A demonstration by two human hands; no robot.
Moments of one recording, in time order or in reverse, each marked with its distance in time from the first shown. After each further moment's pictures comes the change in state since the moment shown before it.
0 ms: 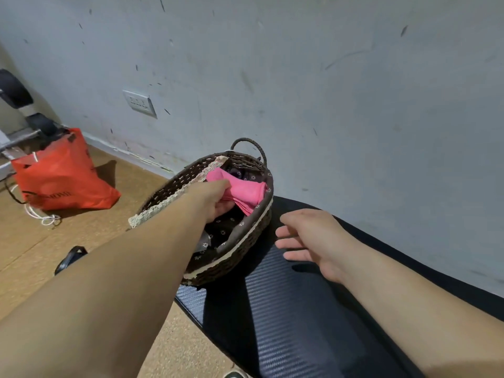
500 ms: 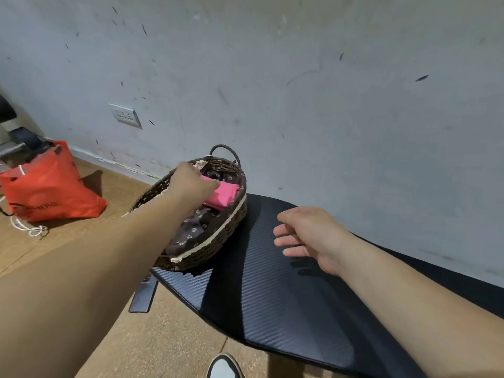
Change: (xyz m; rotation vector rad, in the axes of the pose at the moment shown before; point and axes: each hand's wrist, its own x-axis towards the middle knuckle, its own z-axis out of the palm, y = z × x) left_hand -0.092 0.022 -0.013 0.588 0.193 0.476; right_hand -0.063 0.001 -0.042 -0.055 0.044 -0.027
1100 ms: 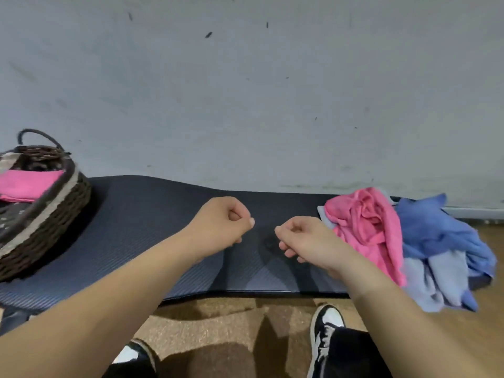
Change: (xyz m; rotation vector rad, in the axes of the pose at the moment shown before) left_hand -0.309 0.104 0.187 0.017 -0.832 0.454; right_hand -0.161 0.178 -0.236 -0.223 0.334 0.052
